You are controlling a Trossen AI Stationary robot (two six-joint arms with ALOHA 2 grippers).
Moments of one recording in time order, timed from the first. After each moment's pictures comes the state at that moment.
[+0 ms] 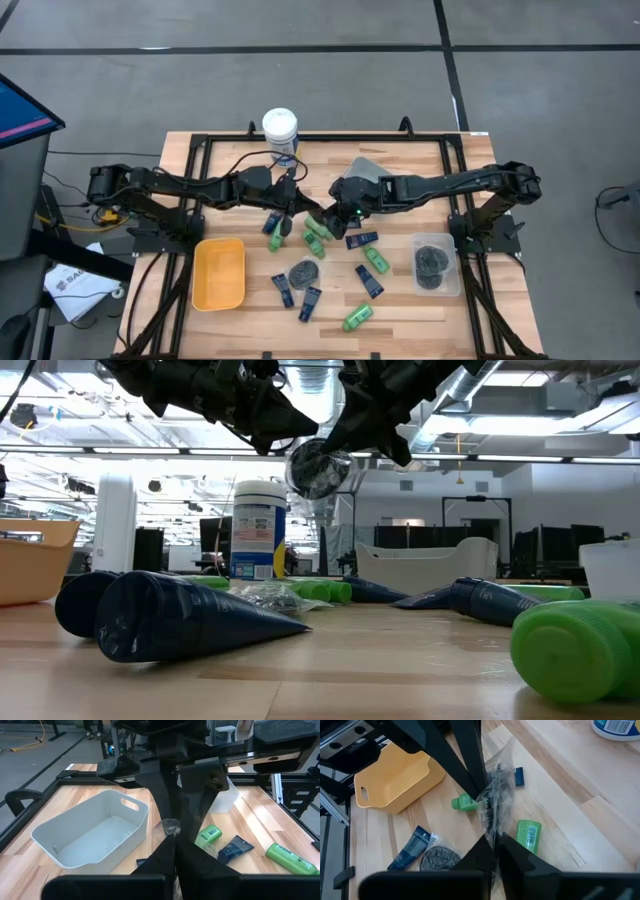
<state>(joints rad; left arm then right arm) 0.10 1.35 0.75 0.32 0.12 0.02 0.02 1.61 1.20 -0.30 0.08 0.55</state>
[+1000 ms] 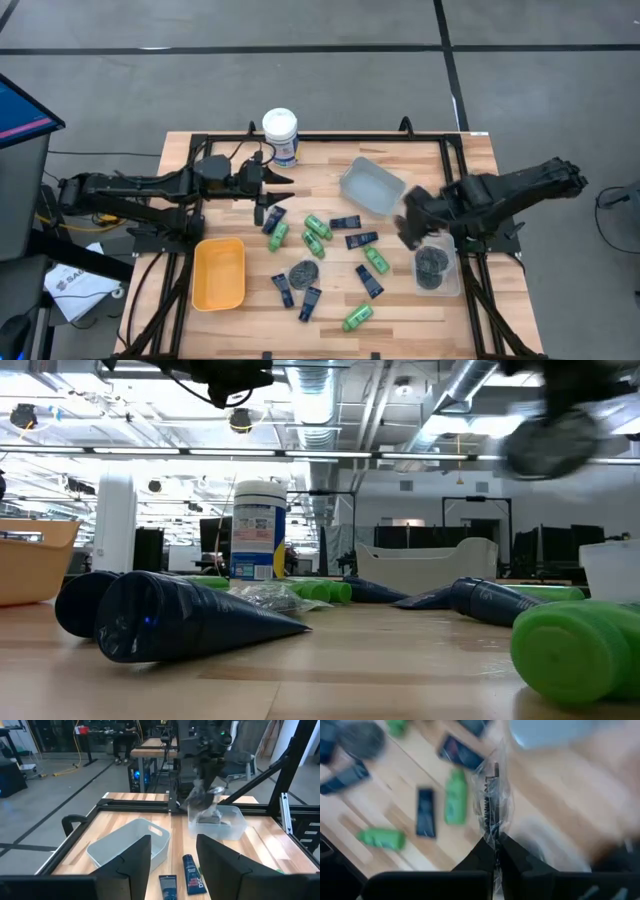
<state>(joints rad) 0.10 0.99 0.74 0.09 -0.01 0.02 0.33 1.19 1.20 -1.33 0.16 1.17</state>
